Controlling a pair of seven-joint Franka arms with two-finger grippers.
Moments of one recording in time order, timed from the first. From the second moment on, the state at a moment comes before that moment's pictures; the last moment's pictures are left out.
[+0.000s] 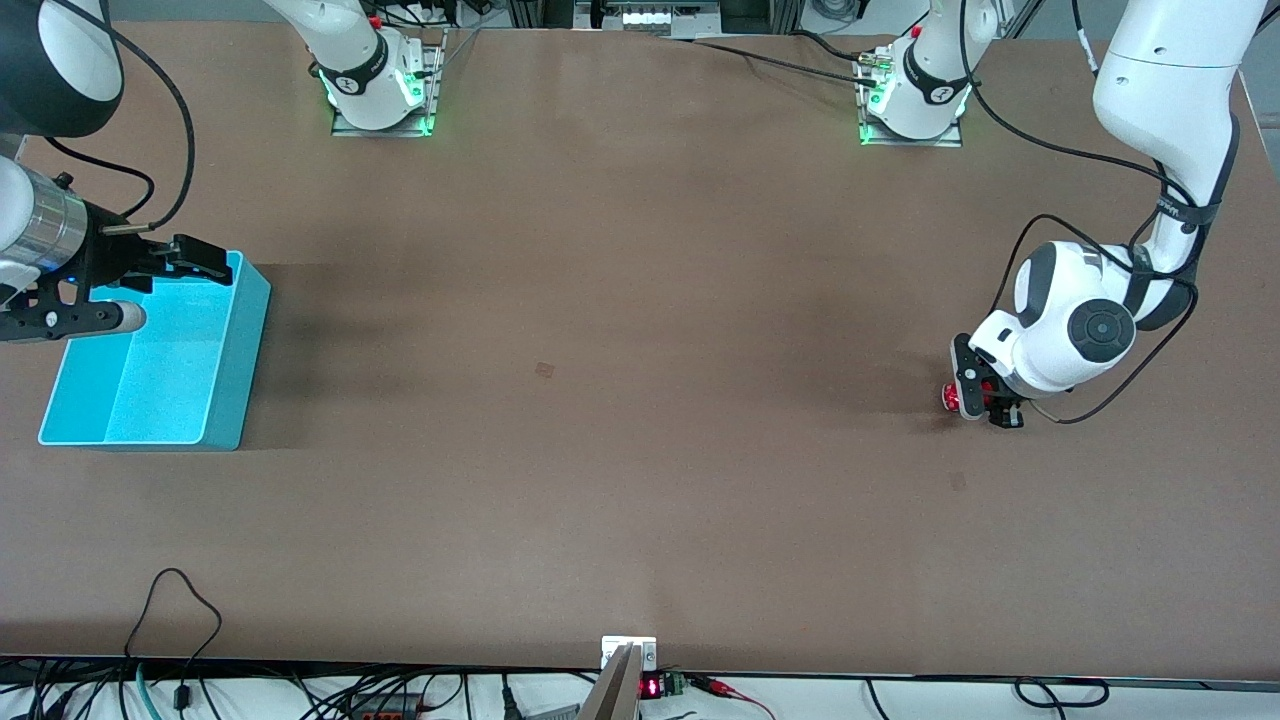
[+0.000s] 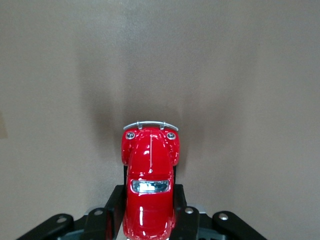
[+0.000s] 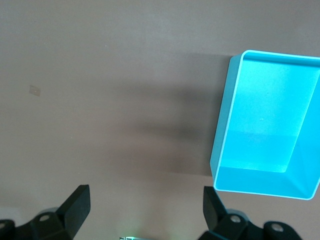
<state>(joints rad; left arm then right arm) 0.11 0.51 -0.07 -2.02 0.23 2.46 1.36 0.00 0.16 0.03 -1.54 0.01 1.54 -0.07</state>
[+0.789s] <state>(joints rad) 0.15 0.51 -0.07 -2.02 0.23 2.46 1.46 0.00 0.16 0.03 -1.54 0.01 1.54 -0.07</state>
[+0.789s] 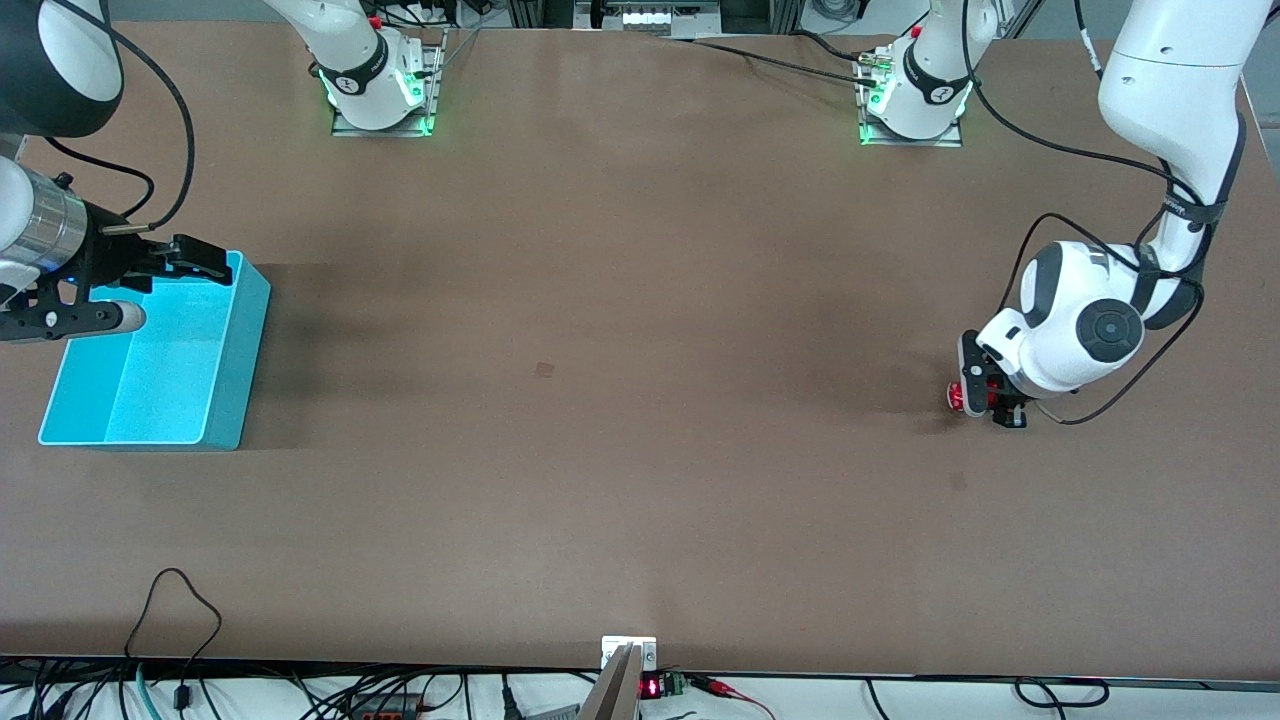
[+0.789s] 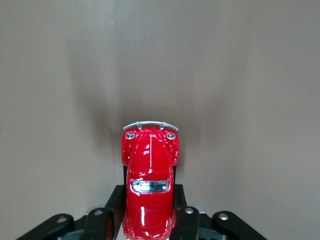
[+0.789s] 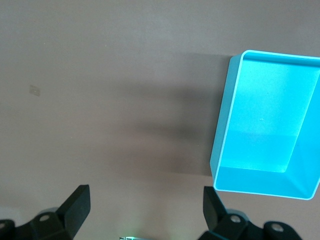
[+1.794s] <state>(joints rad) 0.36 0.55 -0.07 -1.96 0.23 2.49 1.67 0.02 0.16 0.03 -1.54 0.01 1.54 -0.07</state>
